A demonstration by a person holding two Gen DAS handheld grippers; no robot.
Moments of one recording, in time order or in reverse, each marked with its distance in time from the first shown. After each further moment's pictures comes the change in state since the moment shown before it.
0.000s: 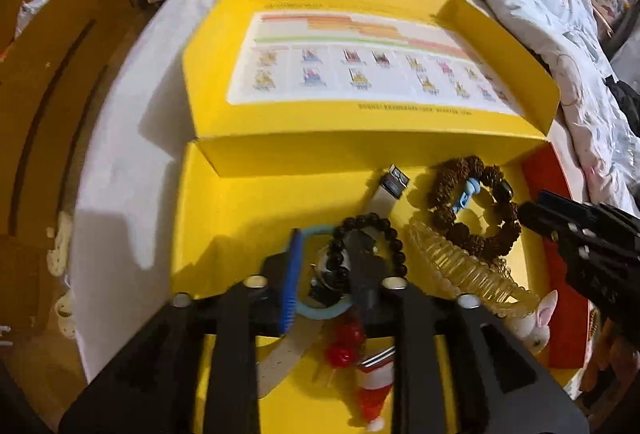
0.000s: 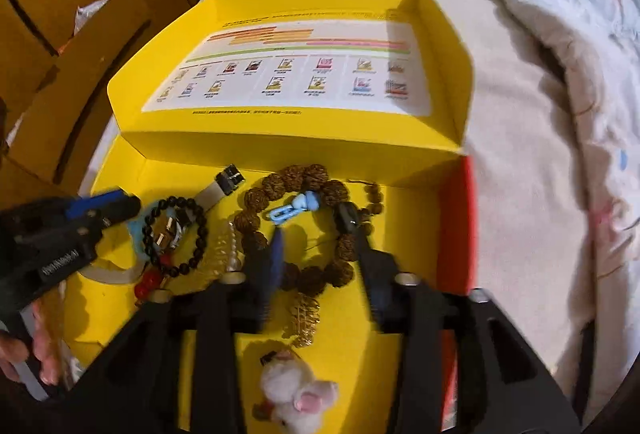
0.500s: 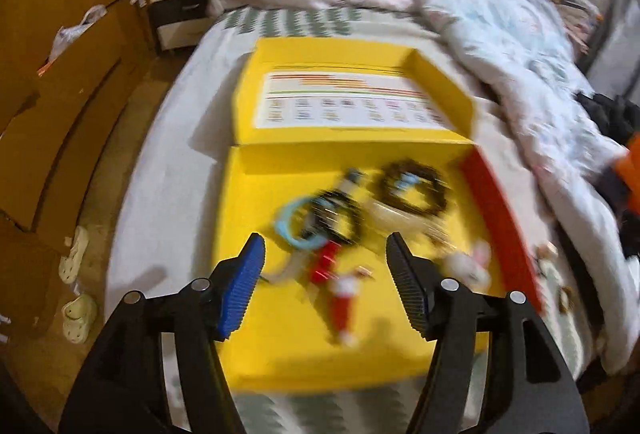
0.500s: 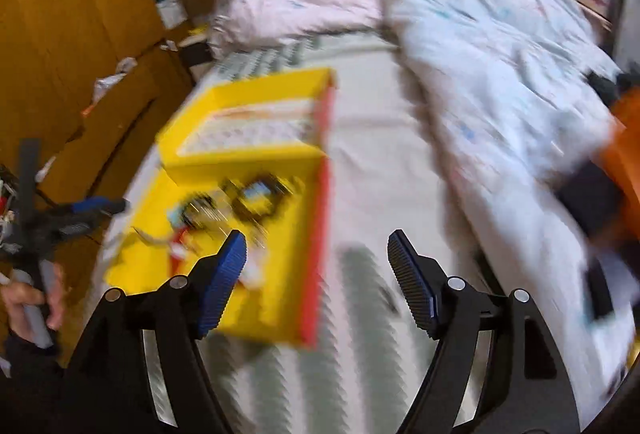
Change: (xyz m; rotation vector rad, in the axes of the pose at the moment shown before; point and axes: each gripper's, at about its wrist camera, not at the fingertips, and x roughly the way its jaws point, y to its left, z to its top) left arm -0.112 -0.027 -0.071 0.035 -0.202 -0.034; right arm -0.195 -0.083 -0.136 0.132 -0.258 -0.031
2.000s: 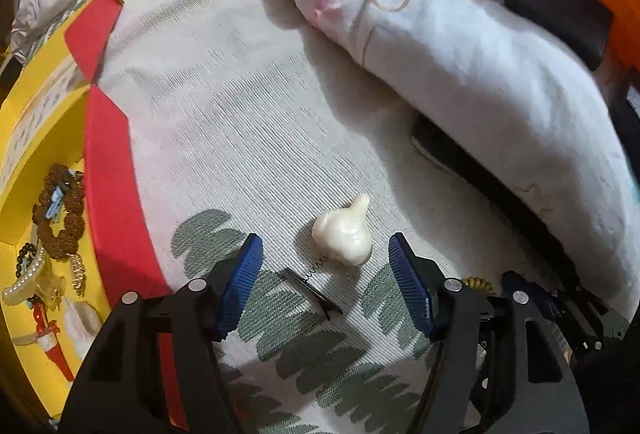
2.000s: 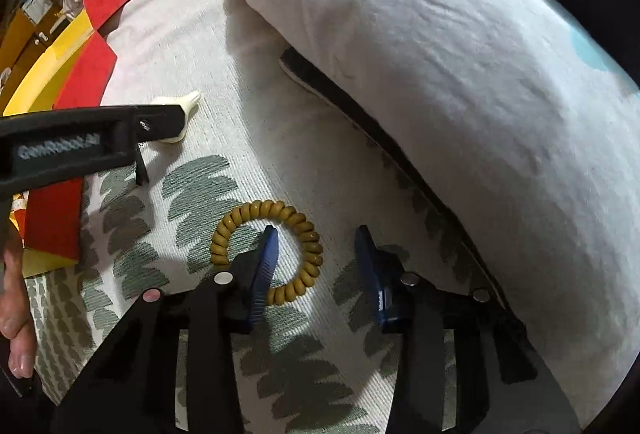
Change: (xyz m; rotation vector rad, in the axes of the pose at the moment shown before) left arm 0.163 -0.313 -0.017 0.390 0.346 -0.144; right arm 0.087 -0.150 -0.116 0.287 0.308 -0.225
